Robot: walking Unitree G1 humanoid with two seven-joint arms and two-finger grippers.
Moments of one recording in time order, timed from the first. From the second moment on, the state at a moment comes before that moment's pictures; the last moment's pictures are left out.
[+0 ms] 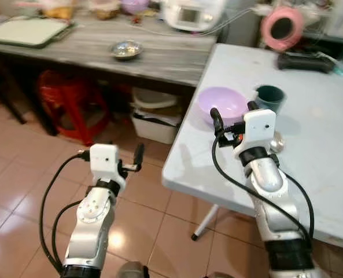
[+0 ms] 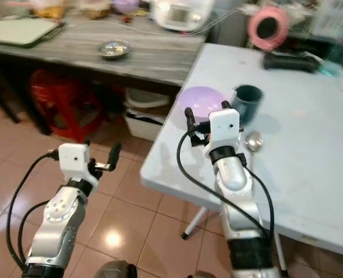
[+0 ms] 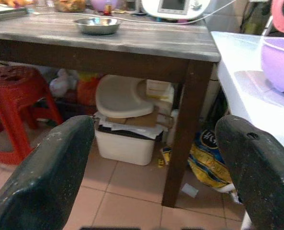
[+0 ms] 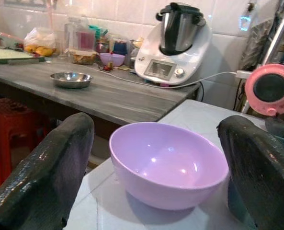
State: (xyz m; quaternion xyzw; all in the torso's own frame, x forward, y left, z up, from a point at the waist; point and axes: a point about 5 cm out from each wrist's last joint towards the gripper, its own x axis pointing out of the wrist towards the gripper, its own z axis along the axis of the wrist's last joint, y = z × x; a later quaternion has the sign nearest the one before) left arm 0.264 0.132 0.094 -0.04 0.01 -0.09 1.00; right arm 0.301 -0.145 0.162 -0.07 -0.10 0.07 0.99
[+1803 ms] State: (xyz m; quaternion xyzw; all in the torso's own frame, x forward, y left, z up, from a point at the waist) left arm 0.235 0.140 0.085 -0.06 0.09 -0.10 0.99; right arm 0.384 -0.163 0.168 -0.35 0.07 0.19 0.91
